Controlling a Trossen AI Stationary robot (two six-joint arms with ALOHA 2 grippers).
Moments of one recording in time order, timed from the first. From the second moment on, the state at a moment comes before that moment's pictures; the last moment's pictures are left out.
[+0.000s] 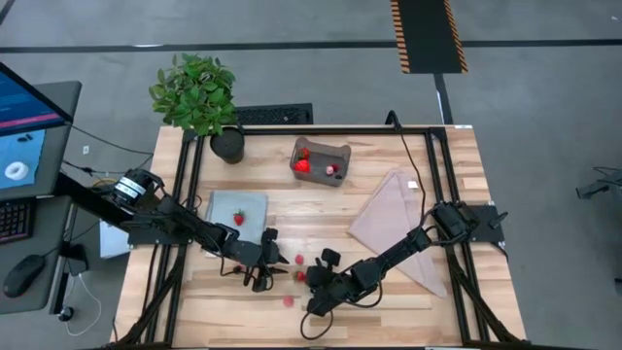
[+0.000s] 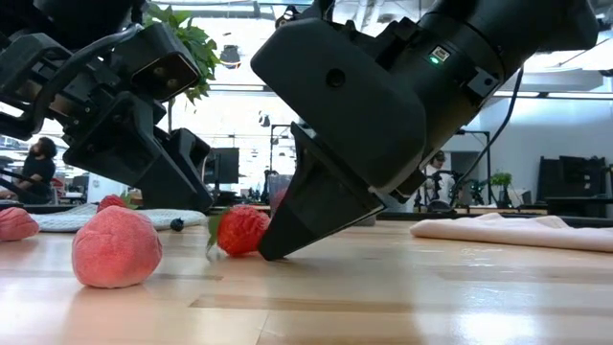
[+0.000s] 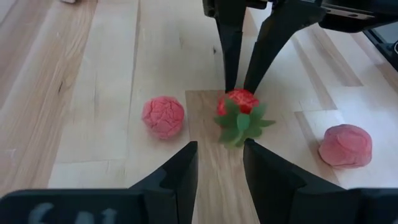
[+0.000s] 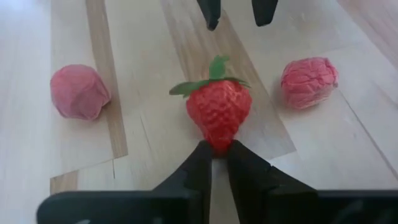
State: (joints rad) left arm -0.43 1.67 0.51 0.57 -0.16 -0.27; right arm 0.53 2.20 1.35 -0.12 0.47 0.62
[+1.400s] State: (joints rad) left arm -0.43 1.67 0.51 0.56 -0.14 -0.30; right arm 0.48 2.18 1.36 -0.23 0.41 0.73
